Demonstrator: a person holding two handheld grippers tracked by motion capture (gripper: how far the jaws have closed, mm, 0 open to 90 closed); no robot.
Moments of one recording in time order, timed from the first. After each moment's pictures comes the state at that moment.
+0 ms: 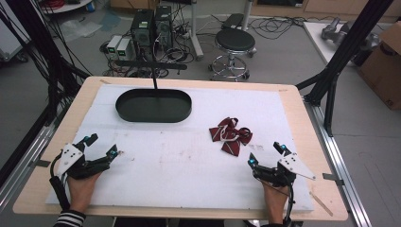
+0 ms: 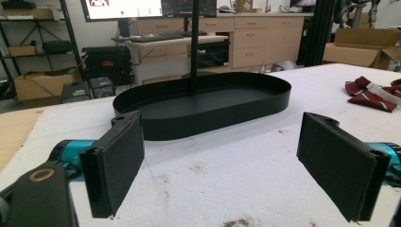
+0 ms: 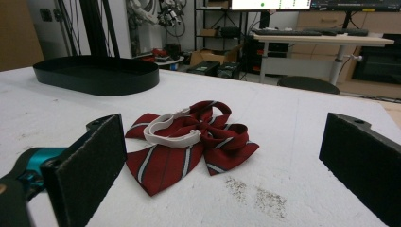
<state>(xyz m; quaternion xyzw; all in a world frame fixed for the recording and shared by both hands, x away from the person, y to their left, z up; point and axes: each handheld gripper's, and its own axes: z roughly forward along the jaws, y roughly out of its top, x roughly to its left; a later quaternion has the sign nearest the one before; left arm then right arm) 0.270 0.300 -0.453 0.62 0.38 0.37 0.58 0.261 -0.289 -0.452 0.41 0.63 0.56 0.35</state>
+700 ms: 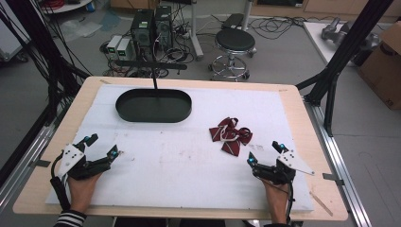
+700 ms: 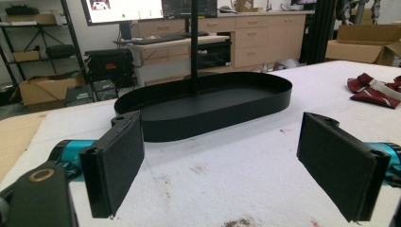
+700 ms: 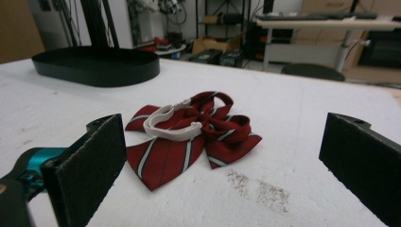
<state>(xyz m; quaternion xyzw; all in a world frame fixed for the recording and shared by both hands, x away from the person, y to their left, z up) 0.269 0.298 -0.452 0.62 0.37 0.38 0.57 0.268 -0.288 -0.449 0.42 0.65 0.54 0.33</state>
